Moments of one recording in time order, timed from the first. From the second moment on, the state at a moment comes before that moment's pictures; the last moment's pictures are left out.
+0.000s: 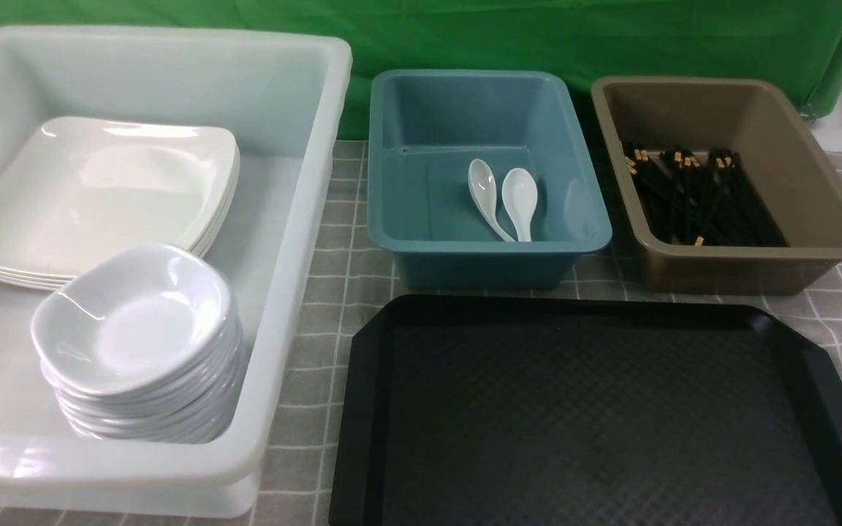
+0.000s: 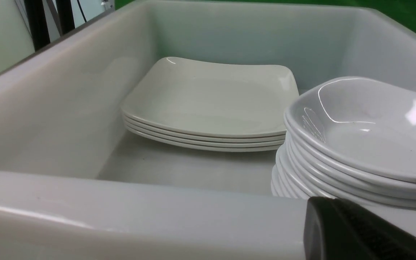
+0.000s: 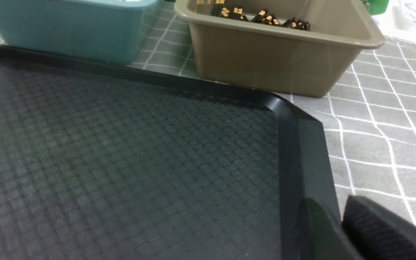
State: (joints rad) right arm 0.09 0.00 0.01 -0.02 0.23 -0.07; left arm 0.09 0.00 0.01 -0.04 0.21 0.02
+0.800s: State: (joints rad) right arm 0.09 0.00 0.01 -0.02 0.23 -0.07; left arm 0.09 0.00 0.01 -0.03 0.21 0.03
